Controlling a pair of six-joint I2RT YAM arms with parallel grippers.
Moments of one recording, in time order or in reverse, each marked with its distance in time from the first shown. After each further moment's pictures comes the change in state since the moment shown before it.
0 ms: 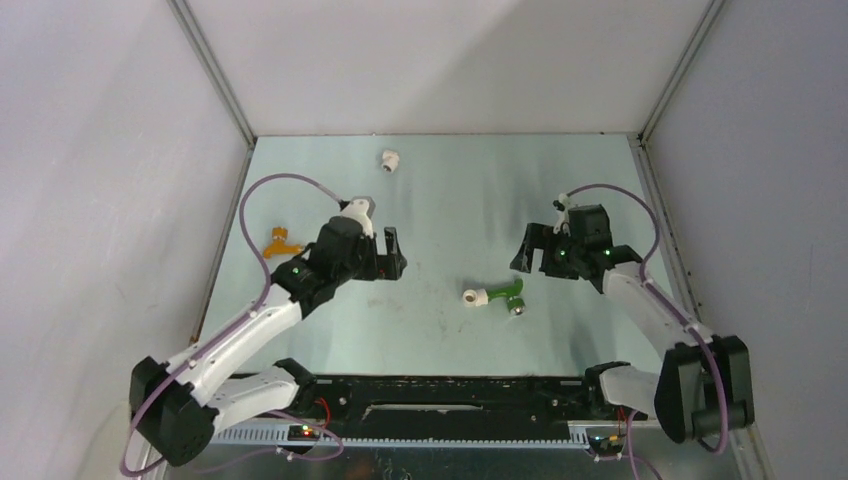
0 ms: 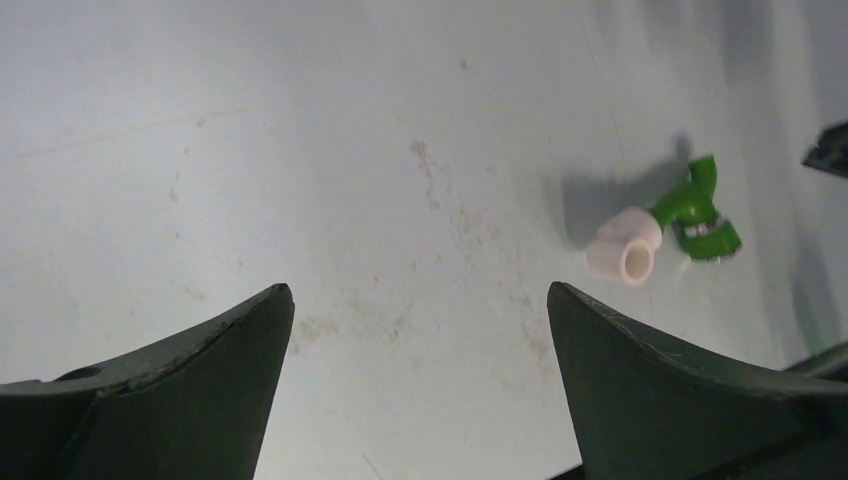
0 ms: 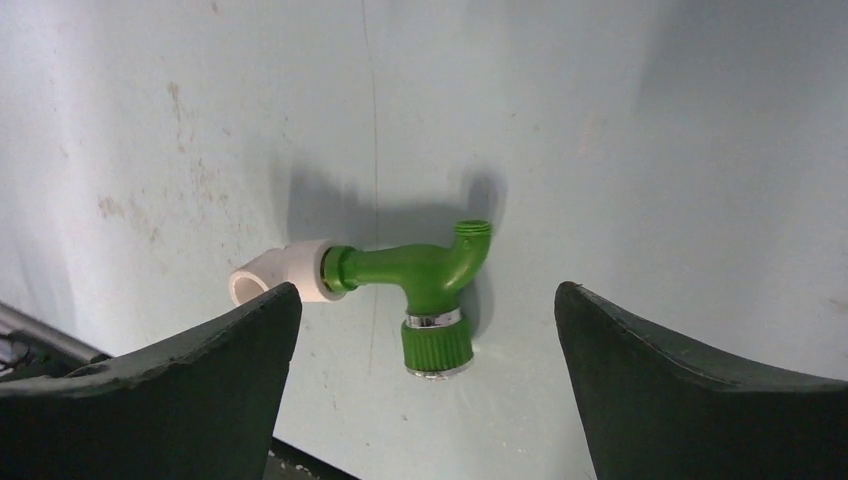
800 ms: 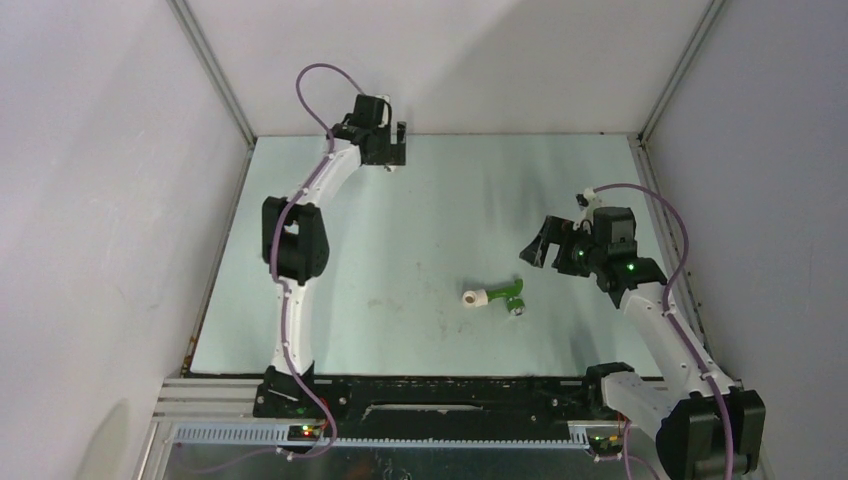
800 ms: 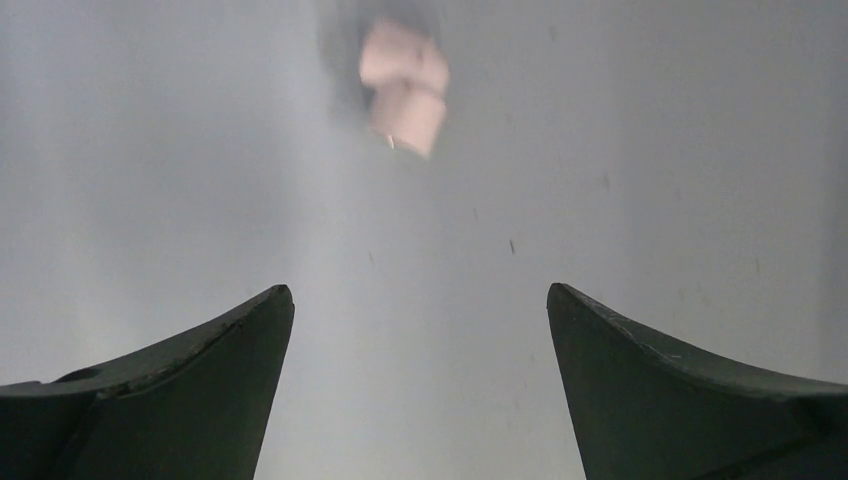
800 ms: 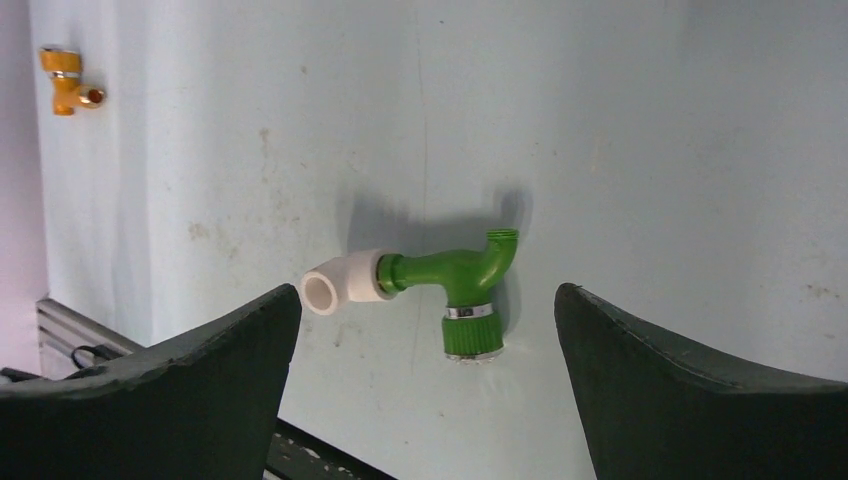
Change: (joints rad) left arm 0.324 1.162 1.204 -0.192 -0.005 0.277; right arm -0.085 -0.220 0.000 -0.045 -0.035 0.034
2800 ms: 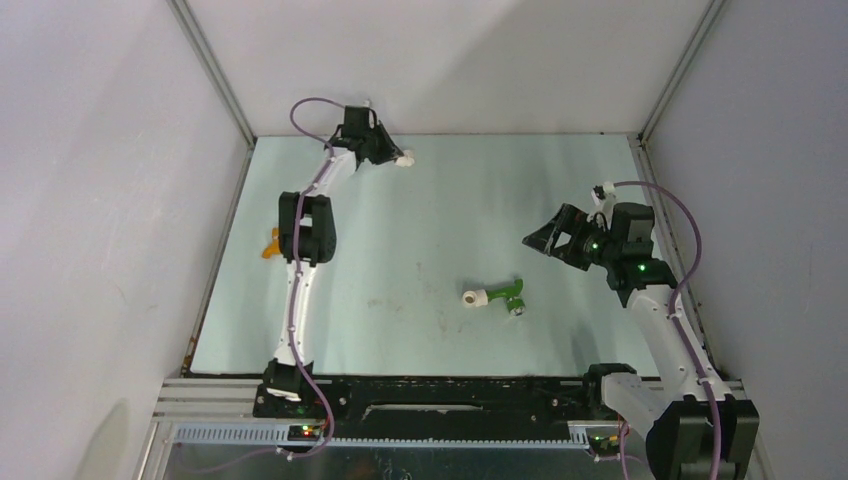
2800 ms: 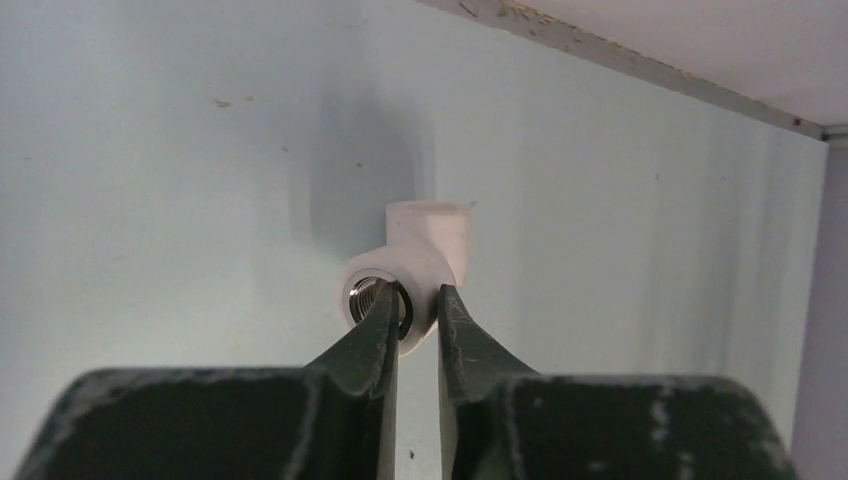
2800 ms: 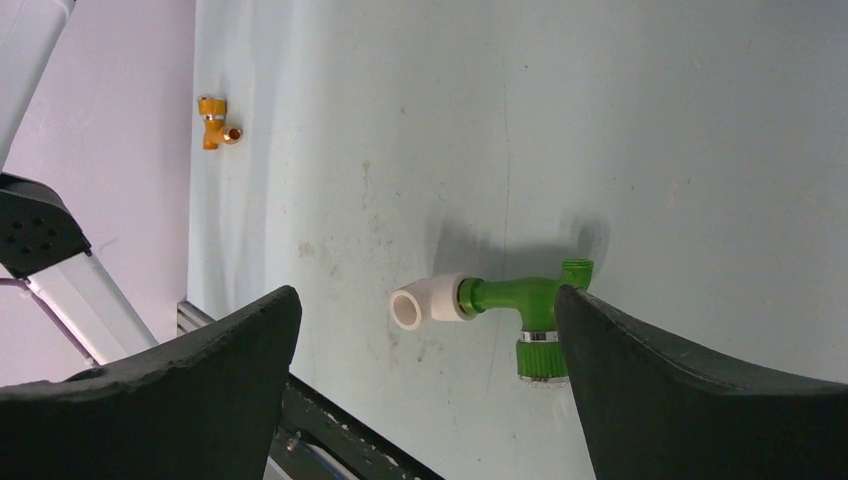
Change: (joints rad) left arm 0.126 0.466 0.394 0.208 0.367 -0.400; right arm -0.115 -0.022 0.000 0.096 -0.218 0.124
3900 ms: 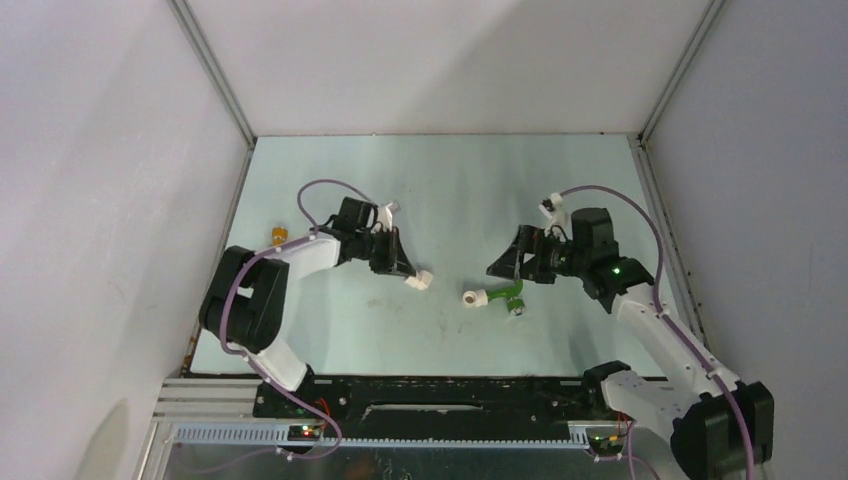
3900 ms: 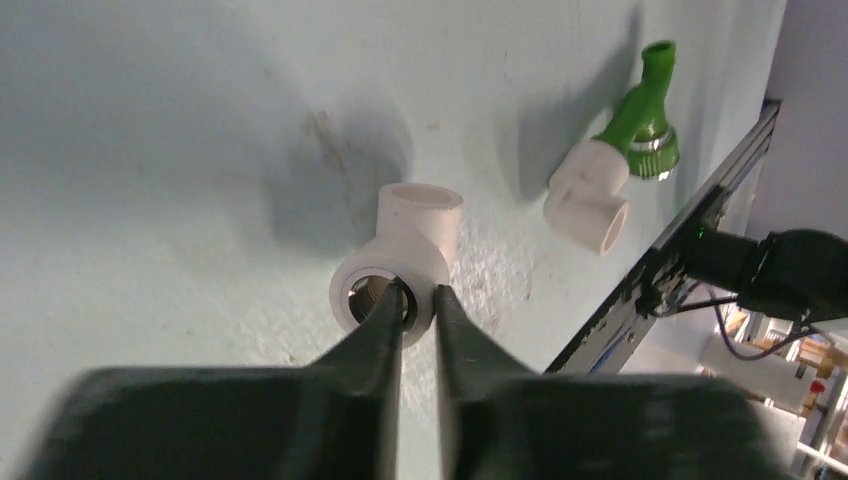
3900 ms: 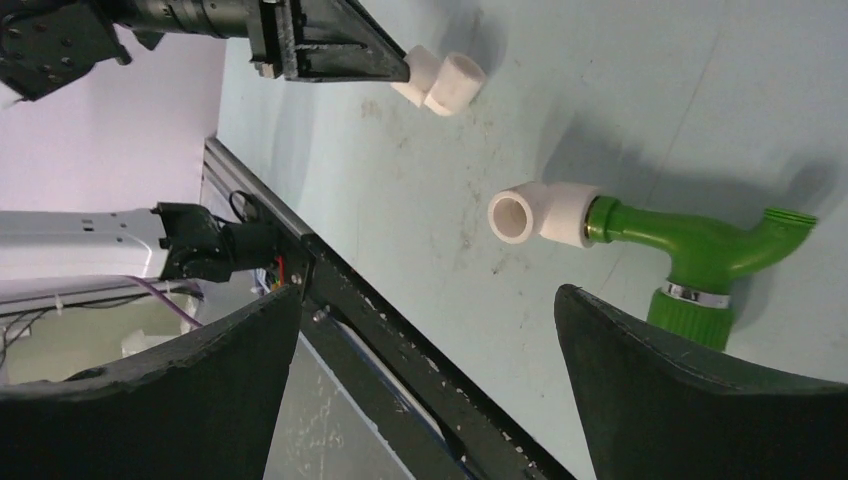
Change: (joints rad) left arm -0.170 -0.982 -1.469 0.214 0.356 0.183; right arm 0.260 0.000 0.000 -0.039 -0.076 0.002
